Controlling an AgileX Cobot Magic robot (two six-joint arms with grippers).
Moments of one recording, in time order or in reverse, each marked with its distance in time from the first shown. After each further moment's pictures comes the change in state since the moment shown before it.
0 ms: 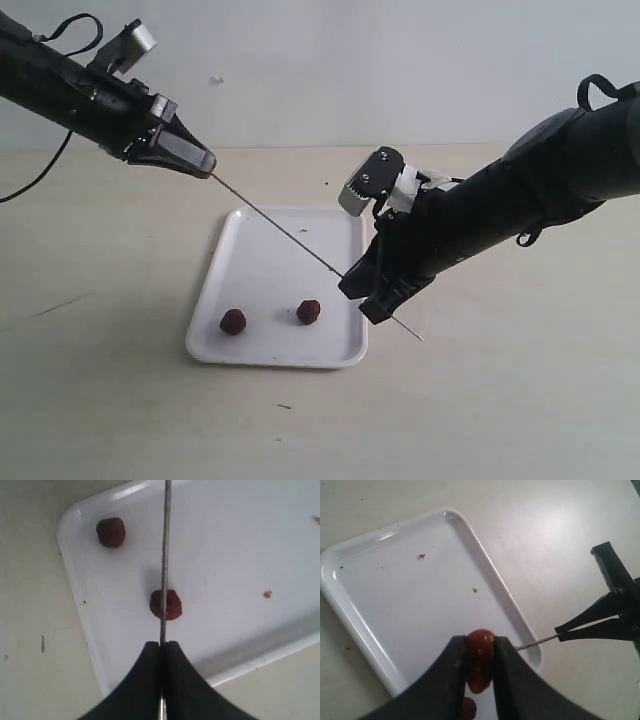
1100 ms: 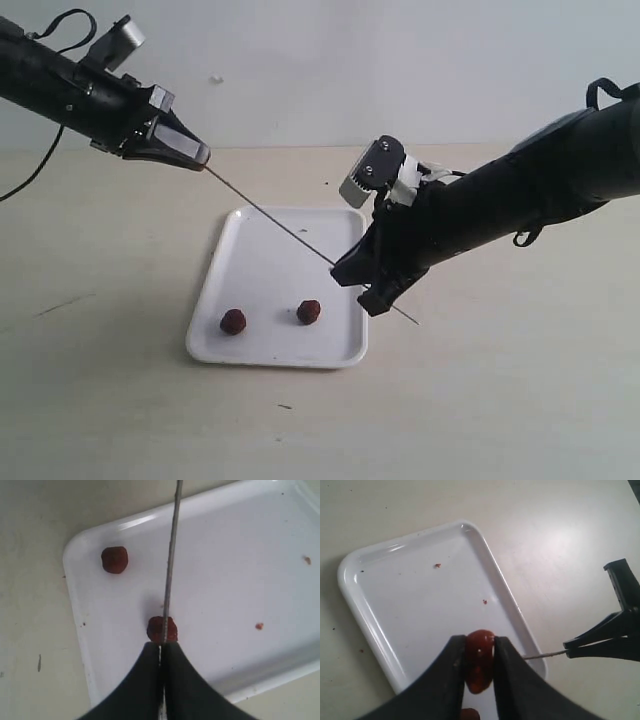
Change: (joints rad) left arm 0.012 0.000 0.000 -0.011 -0.036 -0.051; right arm -0.008 0.000 0.000 0.145 0.020 -0.184
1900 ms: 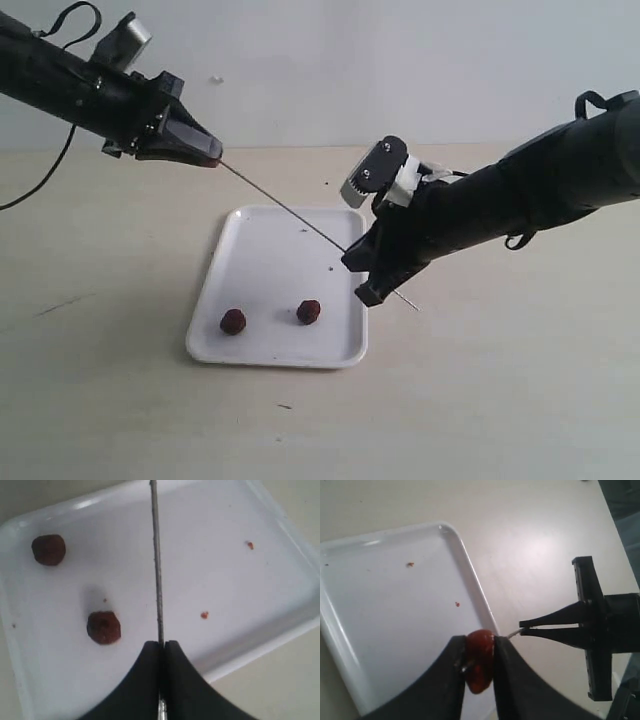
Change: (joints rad) left arm -0.014 0.000 0.000 -0.052 0.022 -0.083; right arm 0.002 0.035 0.000 0.081 -0.163 -0.073
